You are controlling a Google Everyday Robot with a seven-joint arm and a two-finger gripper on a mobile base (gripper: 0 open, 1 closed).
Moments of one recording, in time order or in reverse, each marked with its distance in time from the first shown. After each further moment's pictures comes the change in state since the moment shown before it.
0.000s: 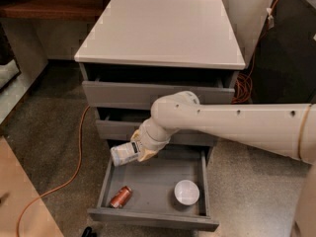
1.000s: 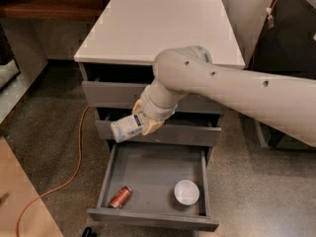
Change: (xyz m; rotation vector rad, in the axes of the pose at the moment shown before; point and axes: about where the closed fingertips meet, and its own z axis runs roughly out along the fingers) arm -0.018 -0.044 -0.114 0.026 0.056 -0.091
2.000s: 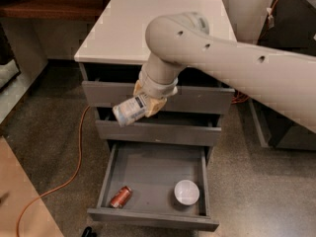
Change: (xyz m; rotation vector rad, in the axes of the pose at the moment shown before) arm 0.012 -0.038 -0.051 -0.028 0.096 -0.072
